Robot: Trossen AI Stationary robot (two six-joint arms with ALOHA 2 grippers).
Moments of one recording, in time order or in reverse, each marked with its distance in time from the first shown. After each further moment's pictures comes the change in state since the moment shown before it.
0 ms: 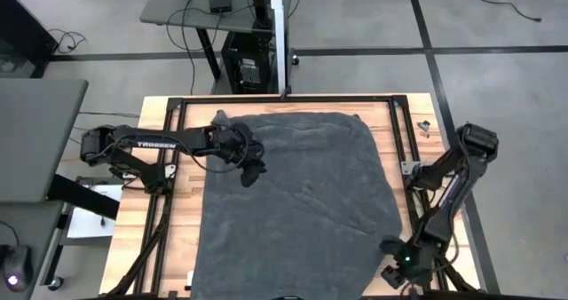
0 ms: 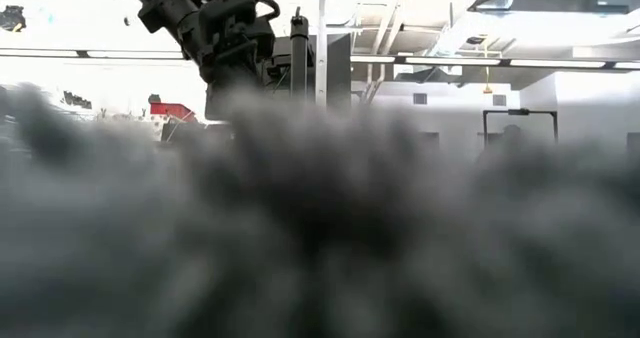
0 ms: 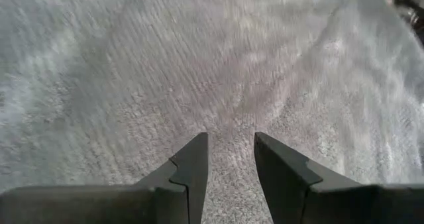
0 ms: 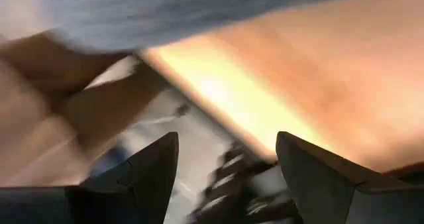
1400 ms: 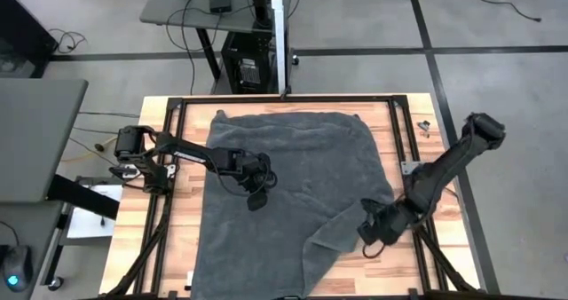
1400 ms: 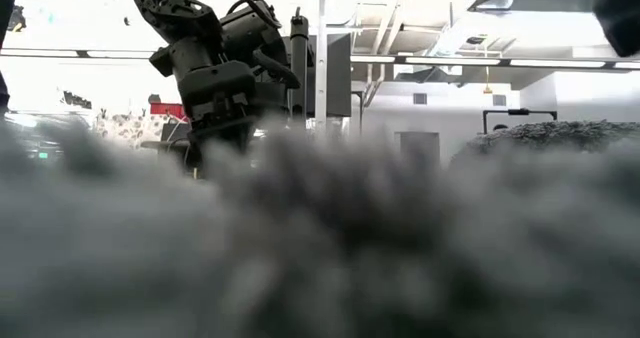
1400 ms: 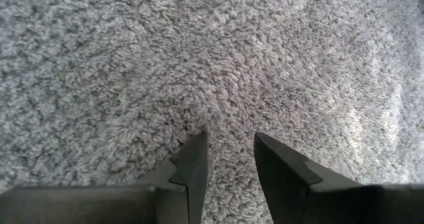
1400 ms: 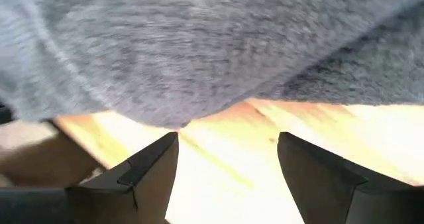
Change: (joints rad) left arm -0.114 0.303 0.000 0.084 0.035 -0.003; right arm -0.324 -0.210 0.048 -0.403 0.210 -0.224
